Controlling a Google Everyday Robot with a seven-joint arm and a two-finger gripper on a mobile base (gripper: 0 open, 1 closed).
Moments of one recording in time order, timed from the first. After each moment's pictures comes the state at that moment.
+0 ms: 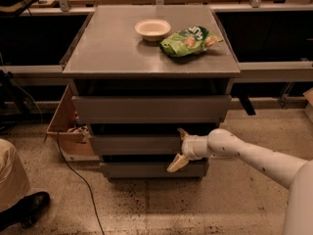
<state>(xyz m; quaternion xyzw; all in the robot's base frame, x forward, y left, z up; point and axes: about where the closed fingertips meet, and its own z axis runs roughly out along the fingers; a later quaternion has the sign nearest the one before) 0.665 -0.083 0.462 -0.58 0.70 0.13 0.40</state>
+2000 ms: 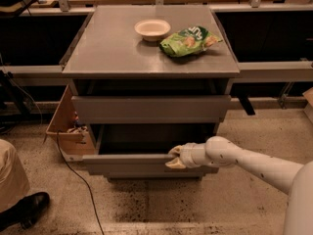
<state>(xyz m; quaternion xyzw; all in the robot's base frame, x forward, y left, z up) 0.645 -0.077 0.436 -0.60 0.69 0.12 0.39</state>
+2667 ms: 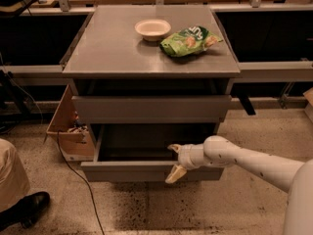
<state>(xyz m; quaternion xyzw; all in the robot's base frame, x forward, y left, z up) 0.628 -0.069 0.440 -0.62 0.68 0.14 0.37</state>
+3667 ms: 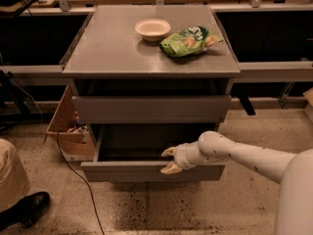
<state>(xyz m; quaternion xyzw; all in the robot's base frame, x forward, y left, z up) 0.613 -0.048 0.443 -0.66 0.66 0.16 0.33</state>
